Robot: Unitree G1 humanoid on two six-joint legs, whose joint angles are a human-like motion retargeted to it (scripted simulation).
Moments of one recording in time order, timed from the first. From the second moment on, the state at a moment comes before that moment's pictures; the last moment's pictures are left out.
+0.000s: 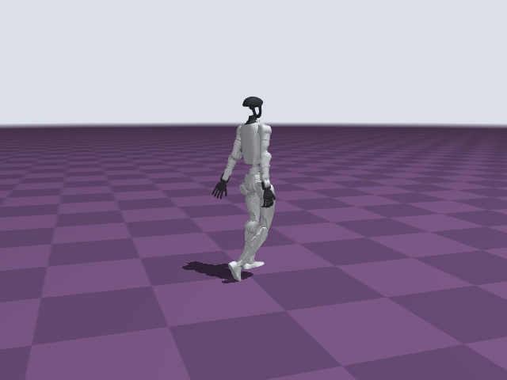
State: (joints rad) left arm 0.29 0.25 0.36 1.70 0.89 0.05 -0.13; right arm 0.14 -0.07 -0.57 1.58 -0.58 -0.24 -0.01; waist -0.01 0.00 -0.17; left_leg -0.35 0.18 0.13 0.22 -0.09 -0.07; right_leg -0.18 0.23 0.07 0.73 0.37 0.02
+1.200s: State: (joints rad) left arm 0.15 0.09 0.66 1.65 0.79 -0.10 -0.13; right arm 0.16 -0.11 -0.64 1.69 -0.66 -0.18 0.11; waist 0.15 -0.13 -0.15; left_leg -0.43 -0.13 0.30 0.24 -0.11 0.25; right_leg -0.05 0.16 0.05 0.81 0.52 0.26
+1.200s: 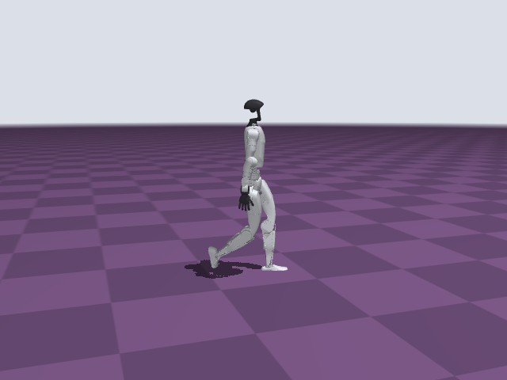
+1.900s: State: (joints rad) left arm 0.26 0.08 0.48 1.70 0.90 -0.14 -0.17; right arm -0.06 -0.23 -0.68 1.50 -0.59 -0.23 0.12; waist 0.07 -0.04 -0.14; left_leg -0.48 -0.02 0.30 0.84 0.09 0.11; right_leg -0.12 -0.11 -0.03 0.08 -0.04 -0.03
